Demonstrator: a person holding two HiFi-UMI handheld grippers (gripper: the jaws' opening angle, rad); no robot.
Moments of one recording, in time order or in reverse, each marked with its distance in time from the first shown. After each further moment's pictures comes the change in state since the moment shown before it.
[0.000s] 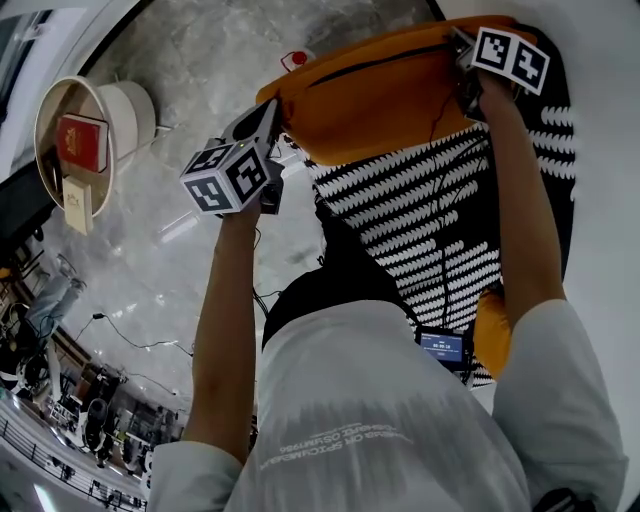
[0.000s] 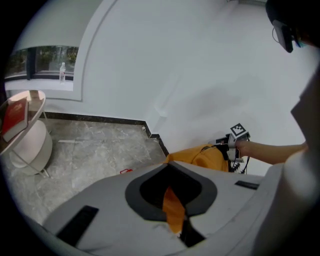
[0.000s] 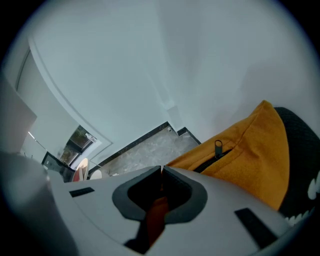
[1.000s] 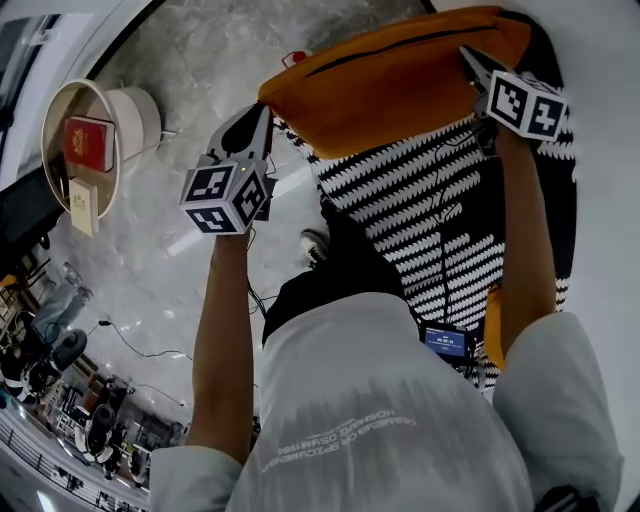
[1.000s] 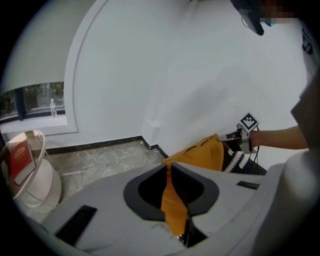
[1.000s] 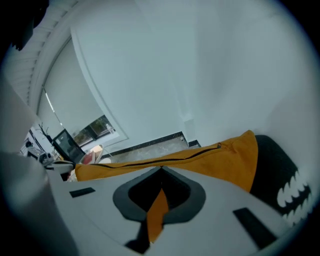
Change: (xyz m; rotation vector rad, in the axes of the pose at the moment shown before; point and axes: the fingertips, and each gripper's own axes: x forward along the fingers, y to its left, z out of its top) left arm -0.051 -0.015 0.003 0.281 -0.103 0.029; right arm -0.089 0.032 -0.042 -0.257 -0.118 0.104
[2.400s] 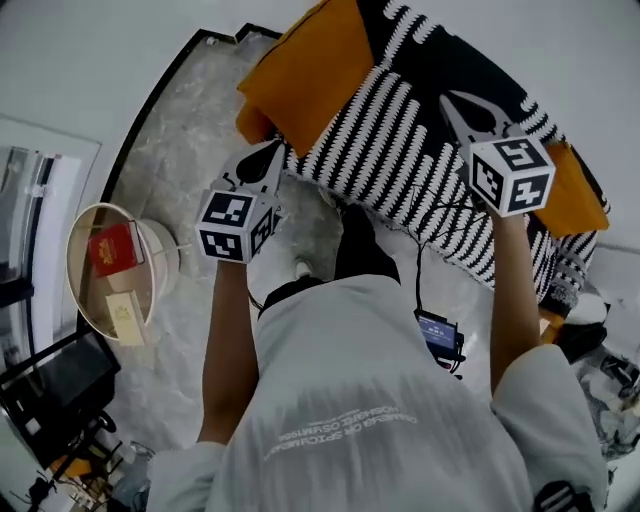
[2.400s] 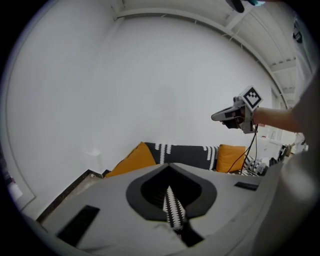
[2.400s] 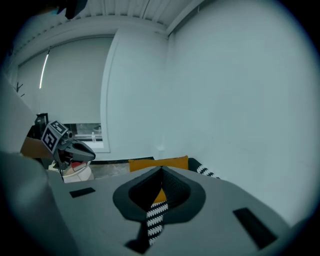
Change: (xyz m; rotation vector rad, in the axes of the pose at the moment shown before) left arm -0.271 -0.100 -0.017 0.579 -0.064 -0.645; right arm -0.386 0.319 -0.153 -0.137 -0.369 -0.561
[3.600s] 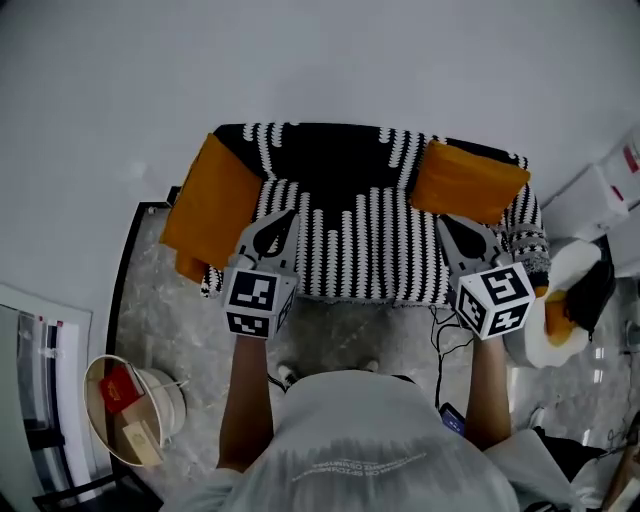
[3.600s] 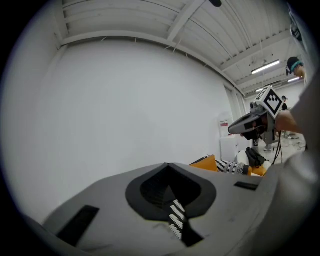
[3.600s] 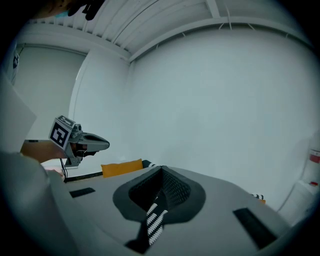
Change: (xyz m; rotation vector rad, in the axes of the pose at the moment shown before) left arm 0.016 -0.347 0.174 0.369 -0.218 -0.279; right arm -0.397 -0.095 -0.102 0.232 -0.147 -0.463
